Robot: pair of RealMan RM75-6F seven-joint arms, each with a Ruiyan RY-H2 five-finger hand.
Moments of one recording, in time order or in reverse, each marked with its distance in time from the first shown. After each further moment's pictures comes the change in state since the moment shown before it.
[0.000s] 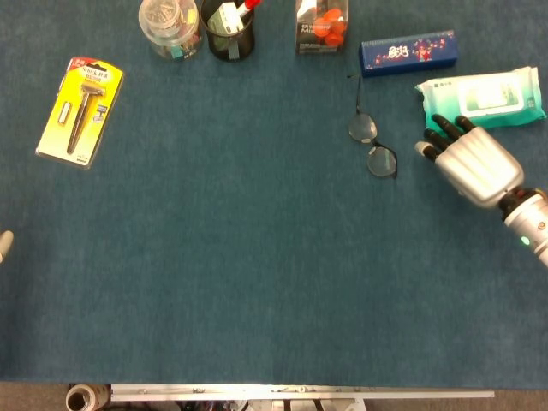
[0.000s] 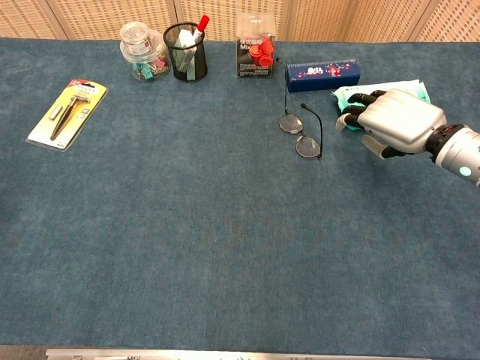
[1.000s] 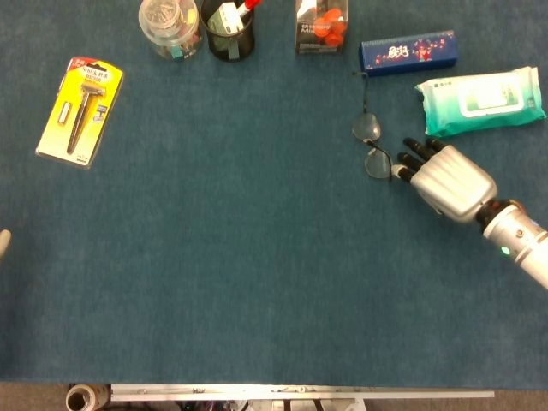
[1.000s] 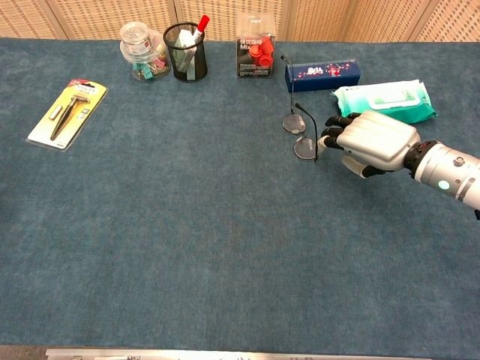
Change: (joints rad) left arm 0.002 0.004 -0.003 -0.001 0.000 0.006 -0.006; right arm 0.027 -0.050 -0.031 0.022 -0.059 -0.043 0.087
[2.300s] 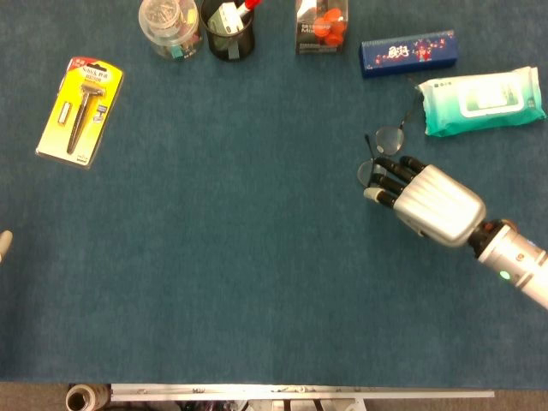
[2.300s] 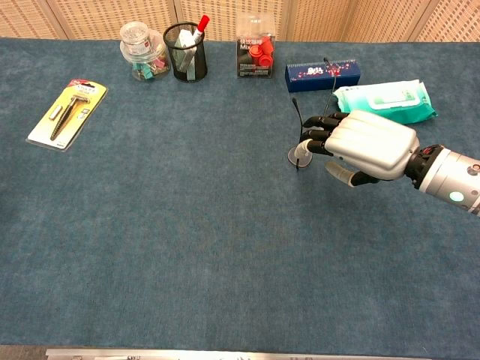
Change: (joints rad) left arm 0.001 -0.002 0.000 -0.004 0.000 0.002 0.009; right arm -0.005 0.104 -0.025 -0.234 -0.111 0.108 -0.007
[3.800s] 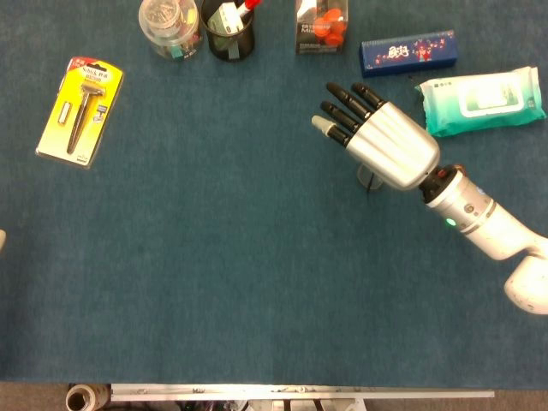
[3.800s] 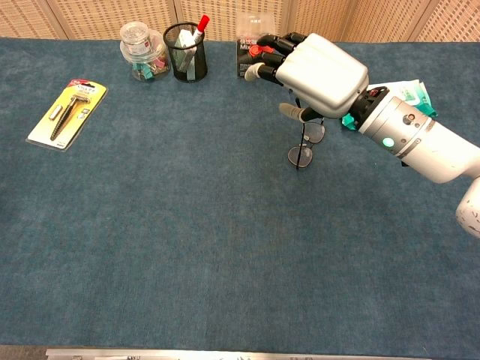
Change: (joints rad) left arm 0.008 0.023 -0.001 -0.006 0.011 0.017 -0.039; right arm 0.125 -0.254 0.192 0.335 -0.027 0.136 -0.007
